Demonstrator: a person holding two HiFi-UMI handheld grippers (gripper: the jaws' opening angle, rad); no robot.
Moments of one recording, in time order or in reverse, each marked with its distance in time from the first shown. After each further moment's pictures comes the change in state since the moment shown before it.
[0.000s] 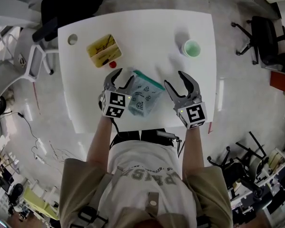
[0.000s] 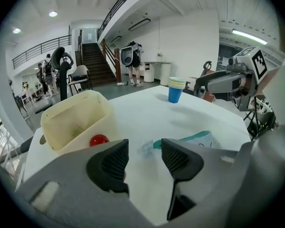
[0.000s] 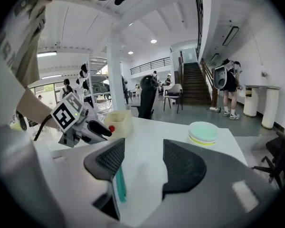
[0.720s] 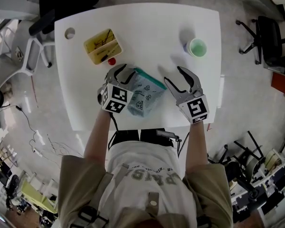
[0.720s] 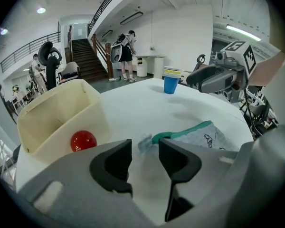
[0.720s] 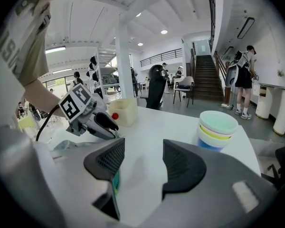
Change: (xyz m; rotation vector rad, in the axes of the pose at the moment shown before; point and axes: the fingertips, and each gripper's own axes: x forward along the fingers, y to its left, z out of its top) left arm 0.028 -0.006 -0.015 0.066 0.062 -0.072; right arm 0.026 -0.002 -0.030 -0.065 0.099 0.124
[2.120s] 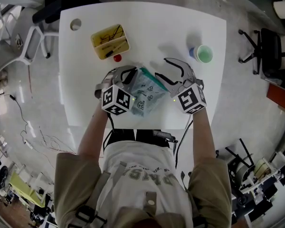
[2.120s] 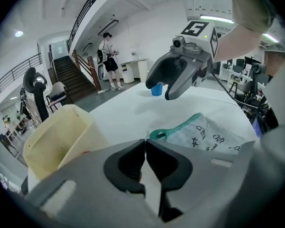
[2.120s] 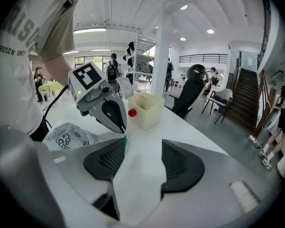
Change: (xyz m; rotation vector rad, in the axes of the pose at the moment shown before) left arm -0.012 -0.008 0.015 0.254 -0.052 -0.034; right arm 0.058 0.034 0.028 -0.400 0.092 0.271
